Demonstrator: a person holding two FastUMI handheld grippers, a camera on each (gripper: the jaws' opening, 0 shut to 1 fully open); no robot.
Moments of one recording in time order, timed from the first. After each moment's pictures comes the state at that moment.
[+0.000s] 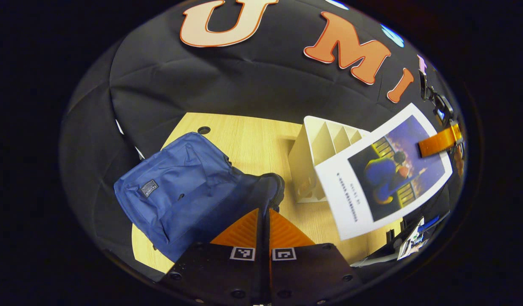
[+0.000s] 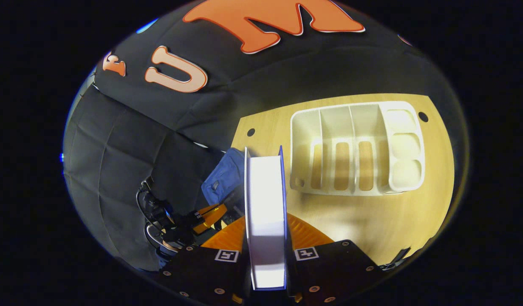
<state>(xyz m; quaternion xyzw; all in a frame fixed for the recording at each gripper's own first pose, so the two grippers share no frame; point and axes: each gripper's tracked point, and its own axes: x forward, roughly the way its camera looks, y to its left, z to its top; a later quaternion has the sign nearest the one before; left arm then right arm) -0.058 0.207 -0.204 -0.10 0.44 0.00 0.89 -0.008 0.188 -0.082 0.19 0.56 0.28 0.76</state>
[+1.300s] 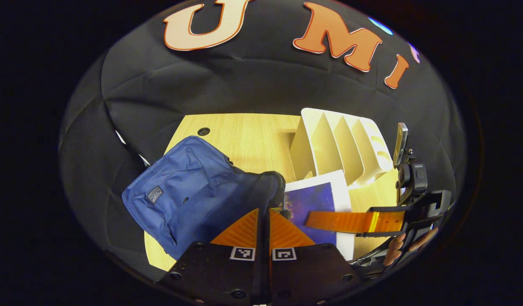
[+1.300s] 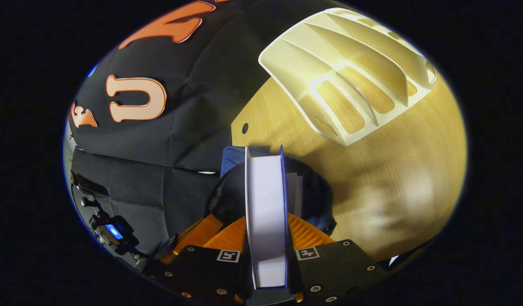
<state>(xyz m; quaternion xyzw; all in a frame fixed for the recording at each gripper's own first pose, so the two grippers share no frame) -0.056 0.200 -0.200 -0.05 0.47 -0.01 0.88 -0.054 0.330 -0.227 0.41 0.54 0.18 0.72</state>
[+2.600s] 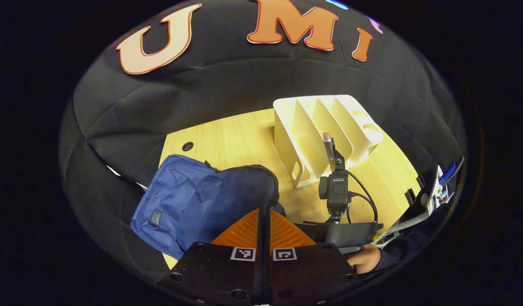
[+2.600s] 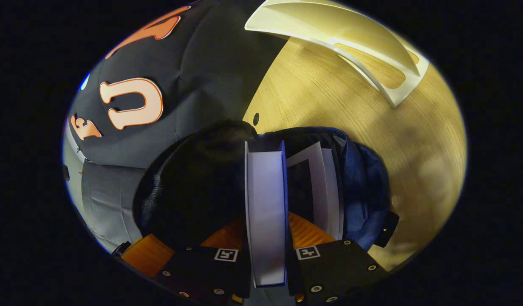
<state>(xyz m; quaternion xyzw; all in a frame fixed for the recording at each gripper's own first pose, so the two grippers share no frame) -0.053 0.178 -0.197 0.05 0.47 -0.08 0.88 -0.036 0.423 -0.277 0.49 0.50 0.22 0.68</state>
